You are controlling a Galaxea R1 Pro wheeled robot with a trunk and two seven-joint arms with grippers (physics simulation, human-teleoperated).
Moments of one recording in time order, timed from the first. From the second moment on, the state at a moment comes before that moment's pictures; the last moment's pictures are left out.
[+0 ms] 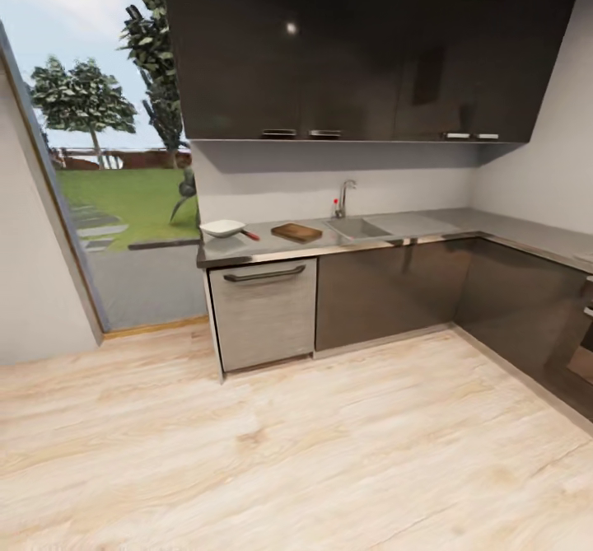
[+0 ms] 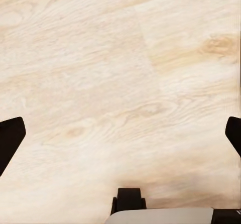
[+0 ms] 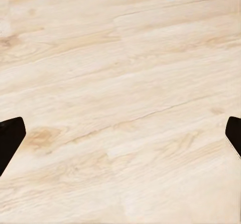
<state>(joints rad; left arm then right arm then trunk) 0.00 0.04 0.01 -0.52 0.01 -0.09 0.00 -0.02 -0.01 0.00 -0.53 0.00 -0.43 -0.02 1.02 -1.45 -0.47</state>
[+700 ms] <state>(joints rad) 0.00 0.04 0.01 -0.52 0.01 -0.09 0.00 -0.02 -0.01 0.00 -0.53 0.00 -0.43 -0.02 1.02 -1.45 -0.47</state>
